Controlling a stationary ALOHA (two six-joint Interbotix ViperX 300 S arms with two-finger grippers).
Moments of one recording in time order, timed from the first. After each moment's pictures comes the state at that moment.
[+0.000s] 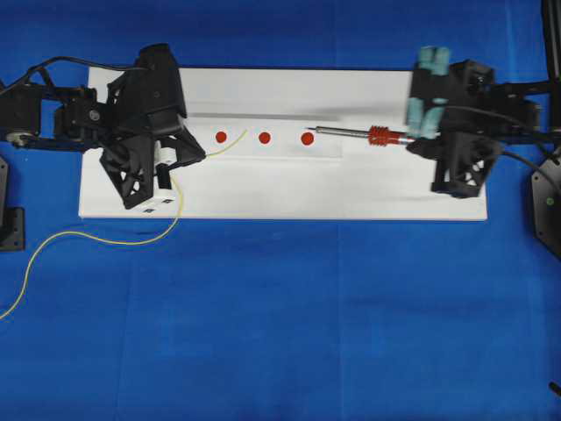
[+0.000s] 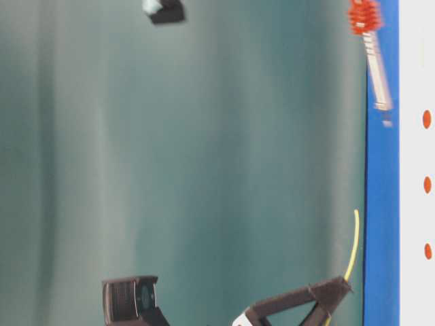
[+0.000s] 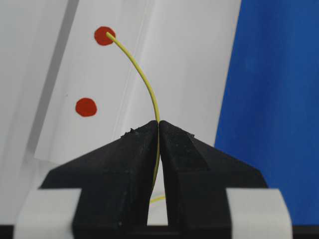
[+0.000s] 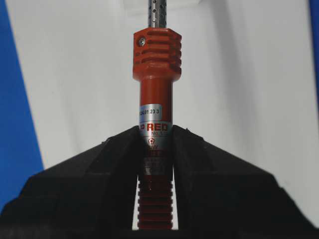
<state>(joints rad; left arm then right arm) 0.10 -0.28 0.80 0.00 0.18 -0.15 -0.18 -0.47 0.90 -0.09 0.54 0.20</state>
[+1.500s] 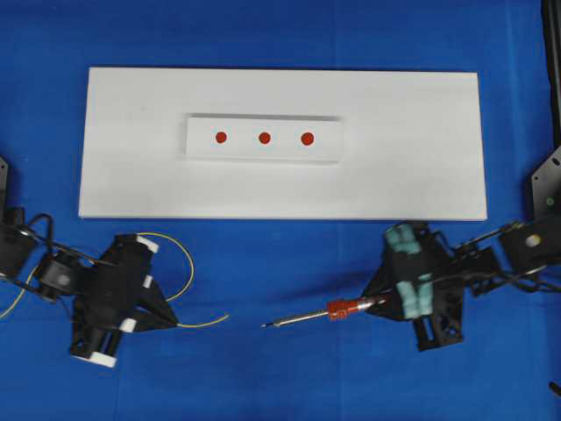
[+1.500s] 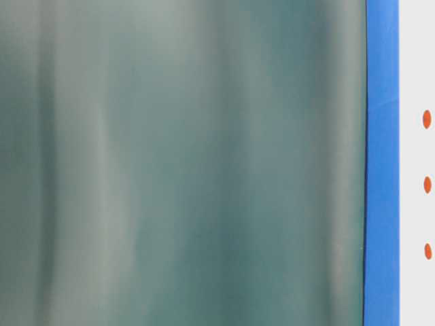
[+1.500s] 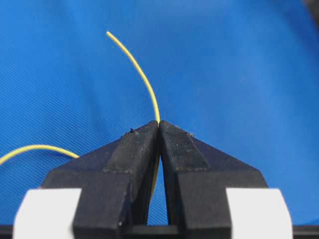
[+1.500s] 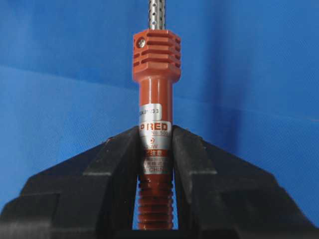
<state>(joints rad) -0.45 -0.02 0.98 0.00 -0.38 -0.24 0.38 -0.06 0.94 -0.03 -0.12 0.42</state>
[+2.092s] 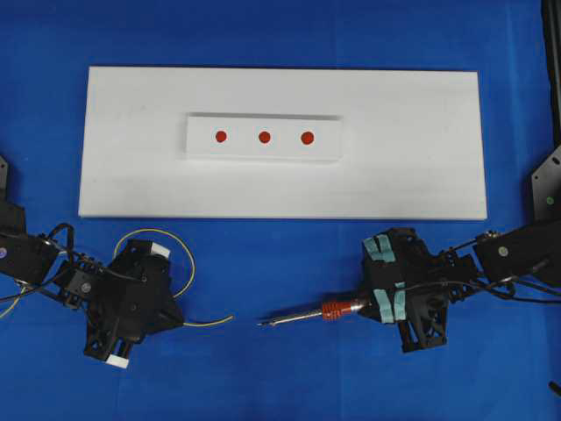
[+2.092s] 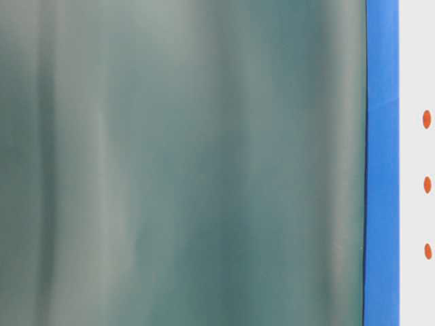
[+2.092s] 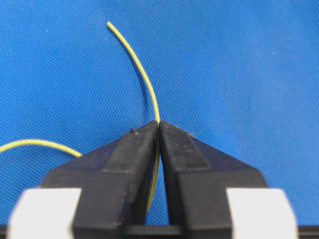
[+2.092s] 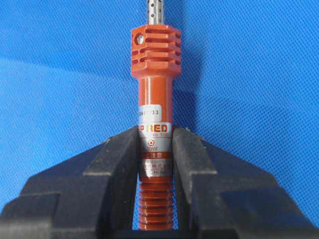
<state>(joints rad) -0.44 0.08 0.94 0.00 -0.35 -0.19 0.38 0.05 0.91 -0.01 -0.13 0.42</state>
